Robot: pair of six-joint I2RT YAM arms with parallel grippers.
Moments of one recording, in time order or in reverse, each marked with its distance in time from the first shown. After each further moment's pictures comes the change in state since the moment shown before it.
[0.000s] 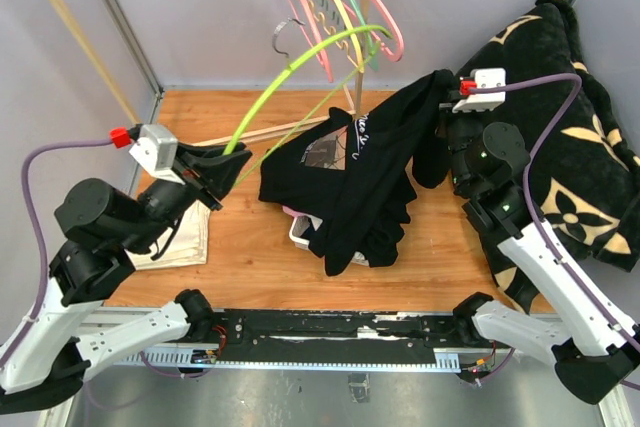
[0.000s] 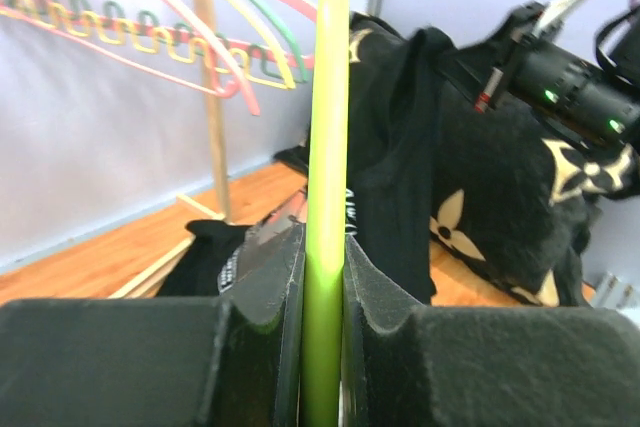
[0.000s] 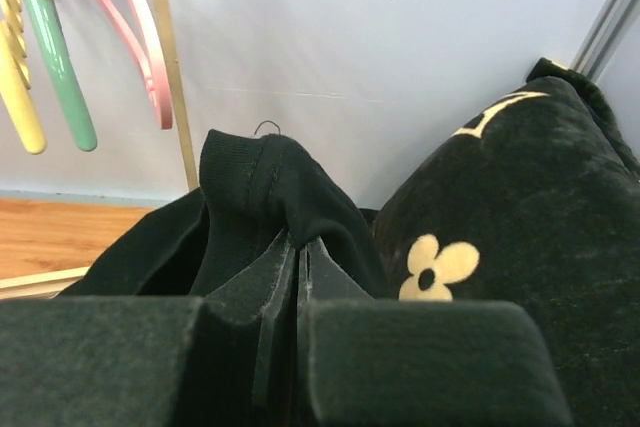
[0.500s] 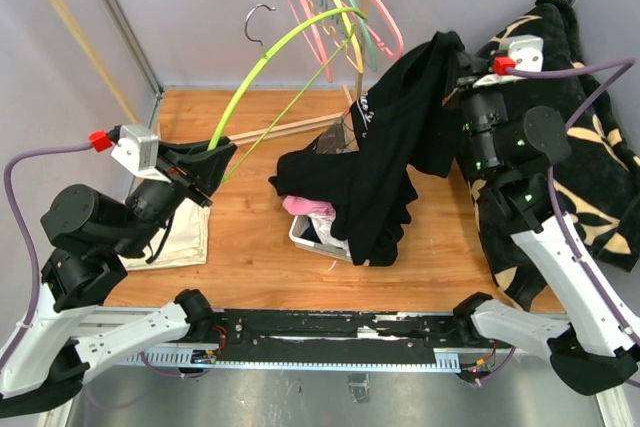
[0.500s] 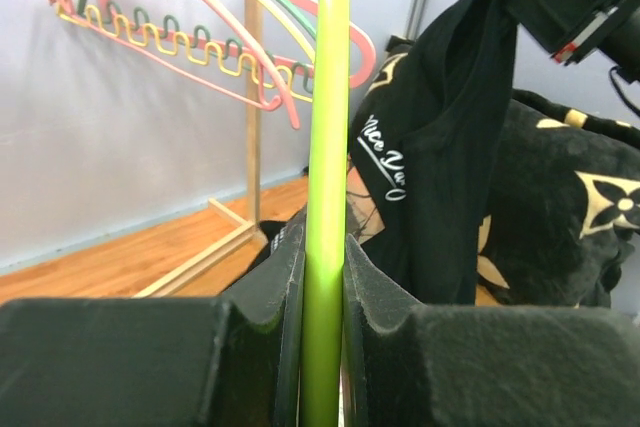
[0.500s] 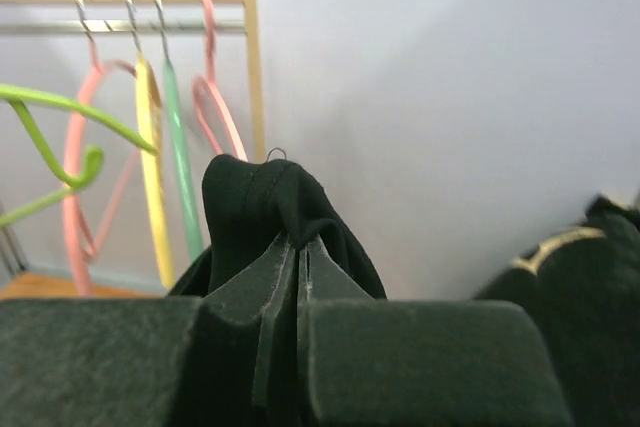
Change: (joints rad) left arm 0.000 -0.031 0.022 0.000 -0.120 0.005; right arm -0.016 0.040 0.201 0.016 -0.183 0.009
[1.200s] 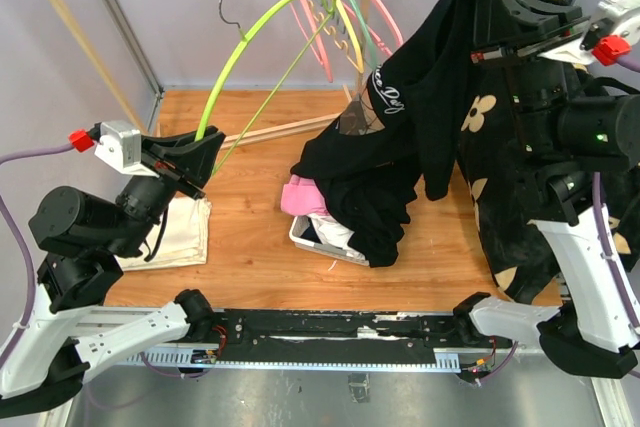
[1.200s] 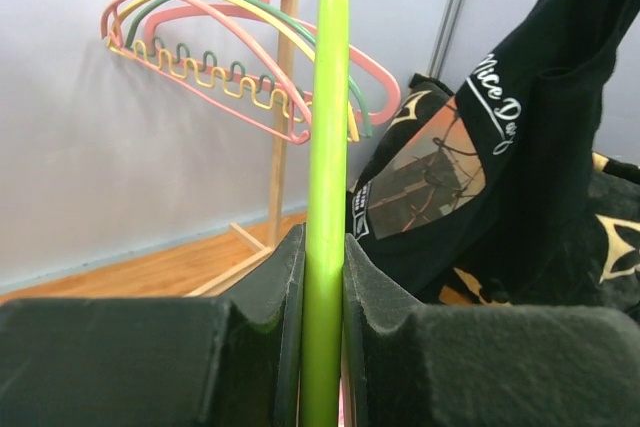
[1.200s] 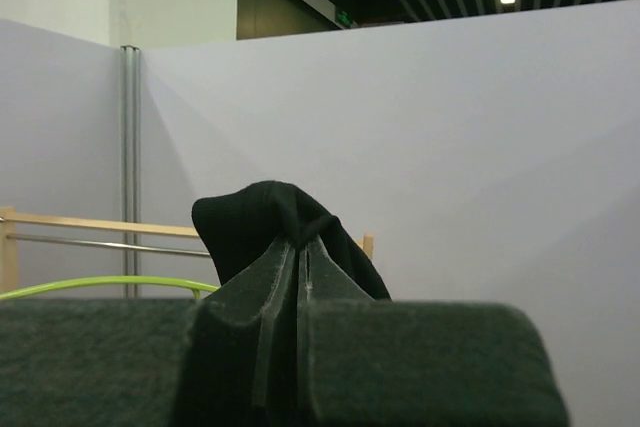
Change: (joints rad) left arm 0.000 -0.001 0.020 0.052 -0.078 0.019; right arm -0.005 0.138 0.428 0.110 -0.332 0.079
